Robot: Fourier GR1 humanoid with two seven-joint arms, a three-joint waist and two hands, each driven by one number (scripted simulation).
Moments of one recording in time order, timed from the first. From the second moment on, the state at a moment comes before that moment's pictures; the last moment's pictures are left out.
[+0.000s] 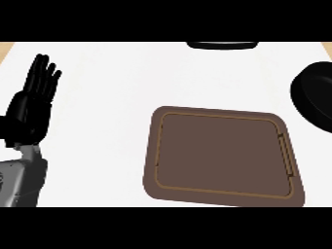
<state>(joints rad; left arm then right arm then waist) -0.27 0.18 0.12 -1.56 0.12 0.08 0.06 -0.80 -0.43 -0.58 -0.80 1.61 -0.34 0.98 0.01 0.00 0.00</state>
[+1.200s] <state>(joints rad) -0.28 0.18 0.14 -1.53 0.11 0.08 0.05 -0.78 -0.40 -0.75 -0.87 1.06 -0.78 0.56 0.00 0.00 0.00</state>
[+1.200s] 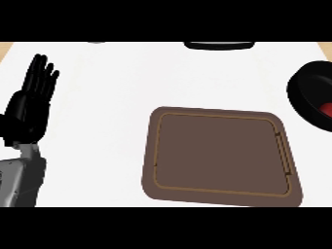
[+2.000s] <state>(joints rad) -0.25 0.17 0.13 -1.55 0.10 0.08 0.05 -0.27 -0.27 -0.76 -1.57 0.75 -0.76 0.49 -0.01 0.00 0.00</state>
